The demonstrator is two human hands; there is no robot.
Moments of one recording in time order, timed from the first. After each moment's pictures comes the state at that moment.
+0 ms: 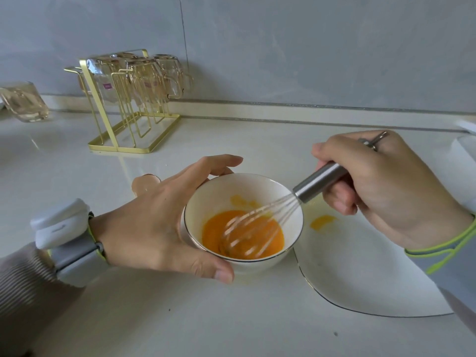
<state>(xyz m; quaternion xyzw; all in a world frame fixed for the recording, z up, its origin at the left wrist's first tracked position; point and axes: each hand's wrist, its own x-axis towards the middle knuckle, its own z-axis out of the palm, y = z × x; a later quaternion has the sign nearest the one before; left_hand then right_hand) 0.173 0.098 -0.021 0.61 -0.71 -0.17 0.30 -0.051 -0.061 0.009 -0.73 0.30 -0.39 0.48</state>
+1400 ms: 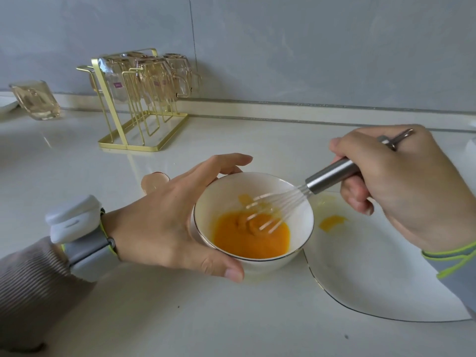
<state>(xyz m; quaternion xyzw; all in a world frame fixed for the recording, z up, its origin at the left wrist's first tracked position) 0.174 0.096 -0.022 0.60 -0.71 -0.17 0.31 -0.051 -0.058 0.010 -0.73 0.31 -0.41 0.45</state>
